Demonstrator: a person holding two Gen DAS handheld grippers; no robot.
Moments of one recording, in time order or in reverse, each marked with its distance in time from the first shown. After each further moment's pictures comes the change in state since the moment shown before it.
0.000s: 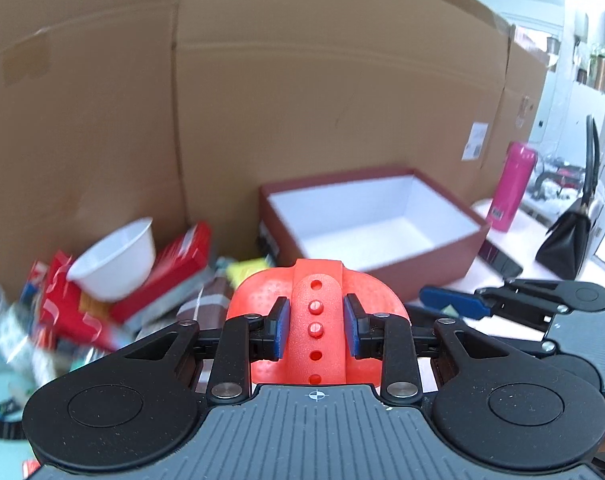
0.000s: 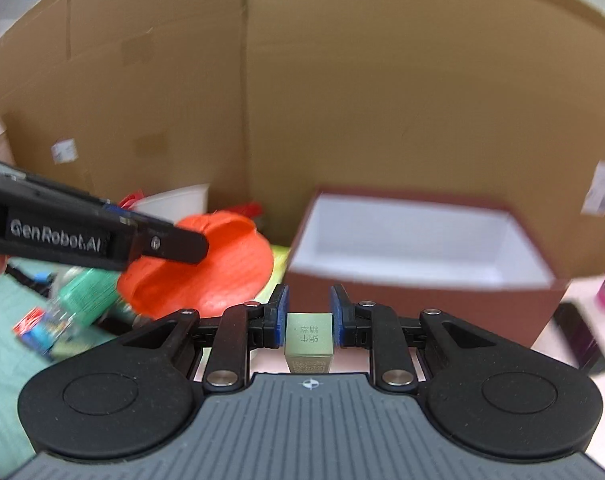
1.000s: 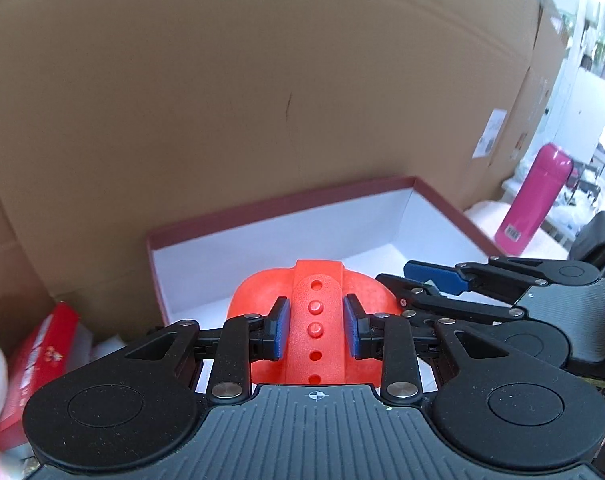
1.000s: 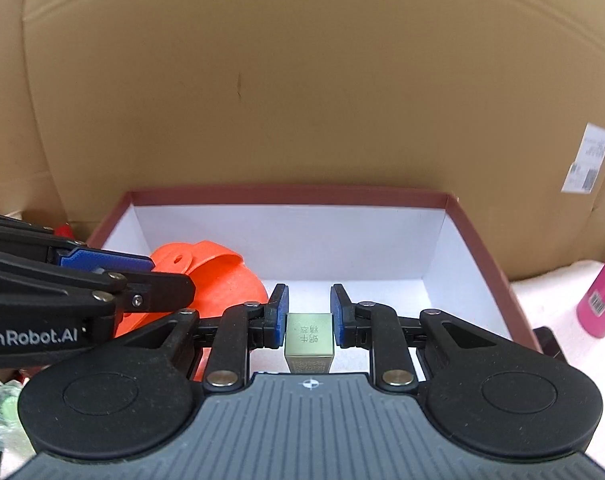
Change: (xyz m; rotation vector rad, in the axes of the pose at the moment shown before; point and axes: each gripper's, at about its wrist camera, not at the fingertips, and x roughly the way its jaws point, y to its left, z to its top) left arm 0.189 -0.026 0.064 0.001 0.124 -0.097; right arm 0.161 -0.117 0.023 0.101 0.166 -0.157
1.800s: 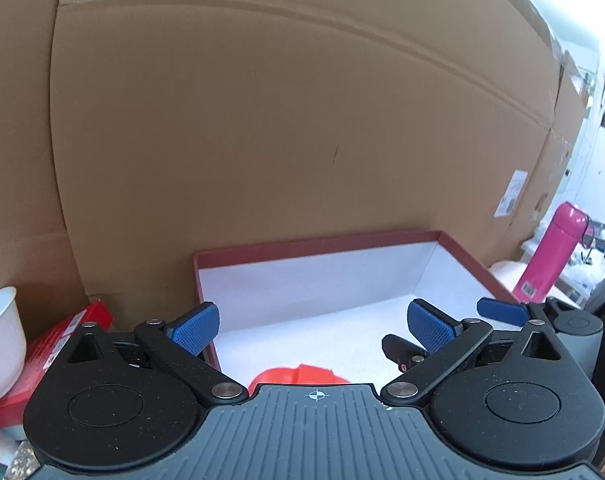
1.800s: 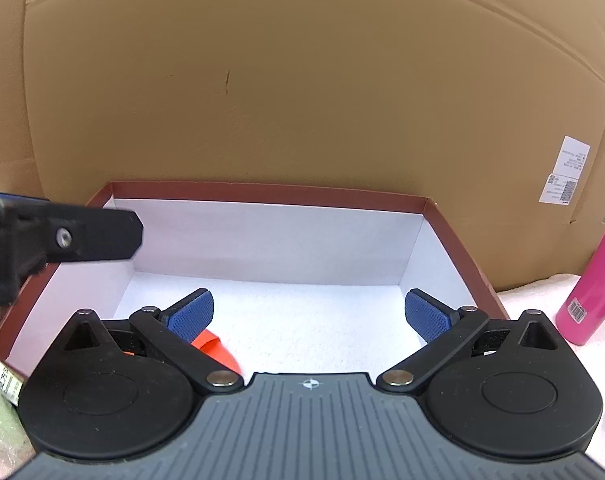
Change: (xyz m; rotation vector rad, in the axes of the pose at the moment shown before) left arm -0.032 0.009 -0.022 -0.099 -0.192 0.070; right arm 0.000 -0.008 -0.008 -0.038 -0.072 -0.074
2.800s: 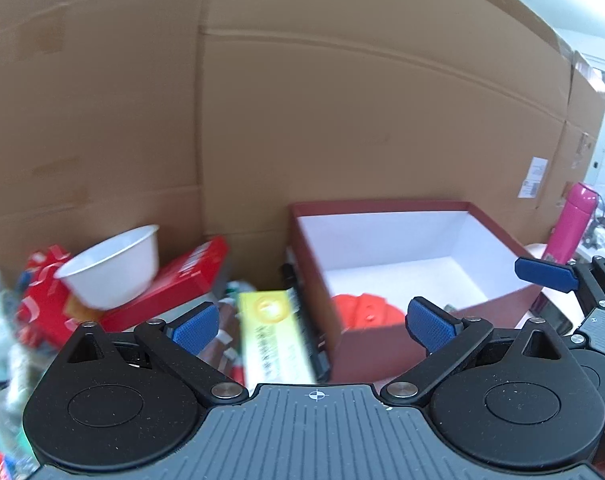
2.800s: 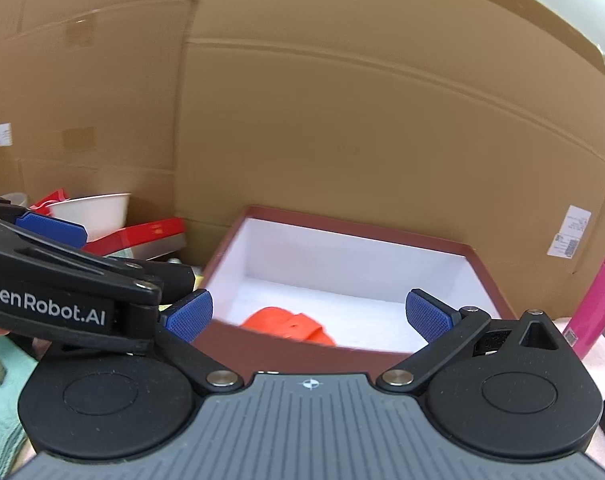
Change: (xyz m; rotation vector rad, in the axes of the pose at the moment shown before) left arm -0.115 0.019 -0.050 -0.024 -0.030 0.193; right arm -0.119 0.083 -0.030 -0.141 -0.149 0.100
